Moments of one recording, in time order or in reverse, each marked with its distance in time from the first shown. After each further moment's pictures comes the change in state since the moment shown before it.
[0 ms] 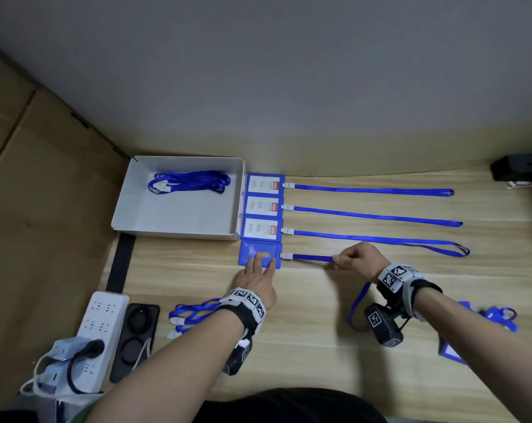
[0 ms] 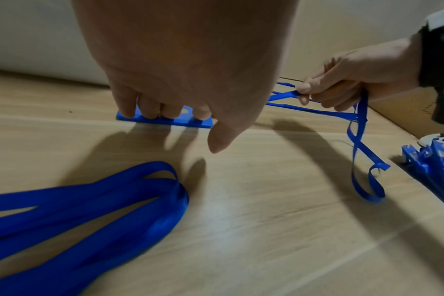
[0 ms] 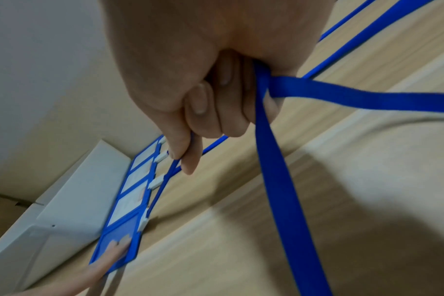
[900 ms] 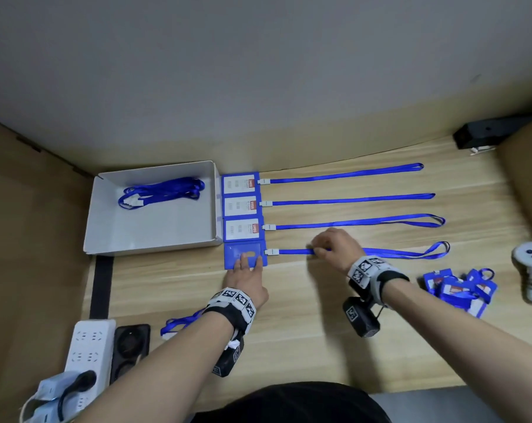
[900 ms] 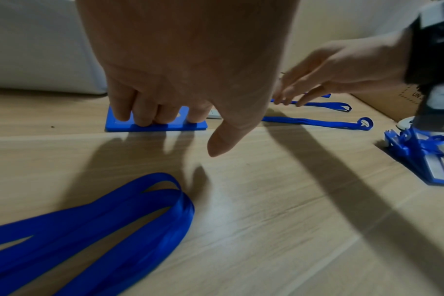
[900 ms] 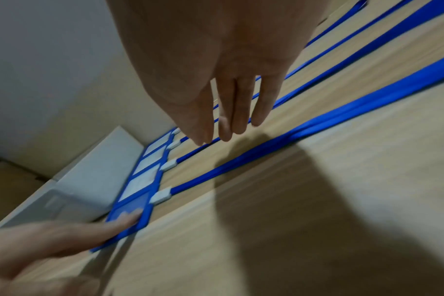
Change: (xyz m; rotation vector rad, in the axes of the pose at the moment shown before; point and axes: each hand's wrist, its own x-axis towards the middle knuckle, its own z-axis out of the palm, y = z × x) left_hand 0.003 0.001 -0.011 0.091 -0.025 -0.006; right_hand 0.007 -0.006 0.027 -0.260 0.177 -0.097
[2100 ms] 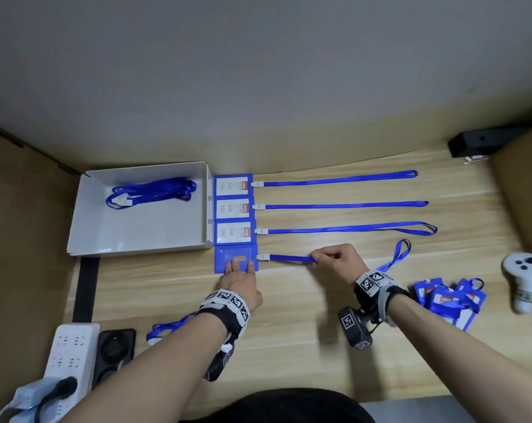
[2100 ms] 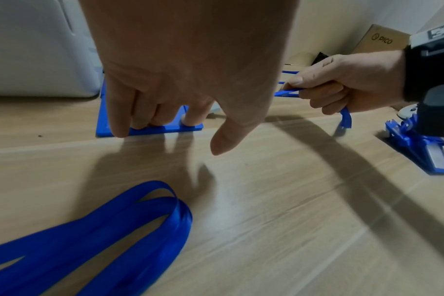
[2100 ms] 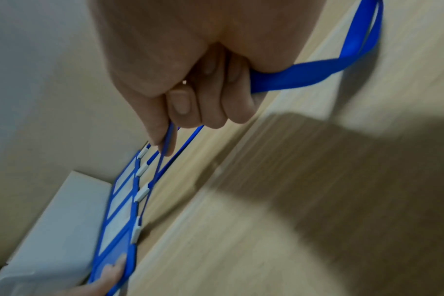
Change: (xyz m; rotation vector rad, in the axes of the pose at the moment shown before) left_hand 0.002 0.015 -0.011 0.006 -0.060 -0.051; right_hand -0.016 0.025 0.006 0.675 0.073 0.148
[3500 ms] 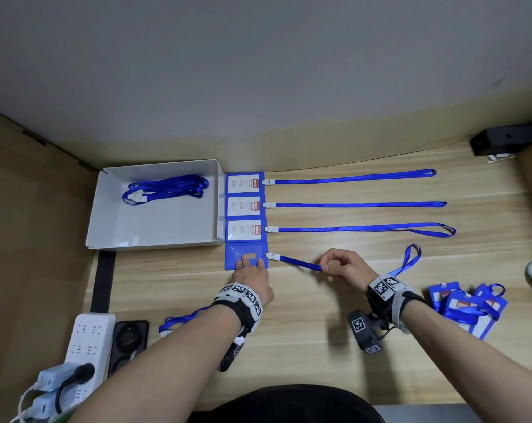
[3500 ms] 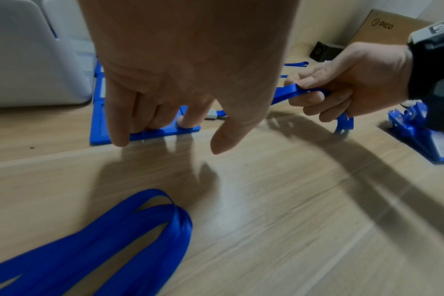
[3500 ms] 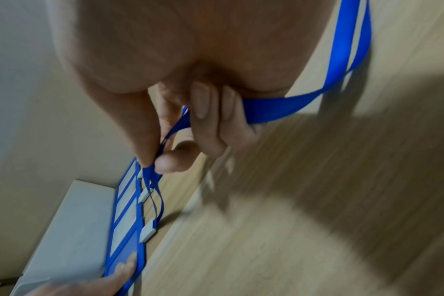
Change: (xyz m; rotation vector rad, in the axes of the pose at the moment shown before) left_hand -0.011 0.009 -0.015 0.049 -0.008 -0.017; right_hand -0.004 0.005 0.001 0.175 -0.277 0.013
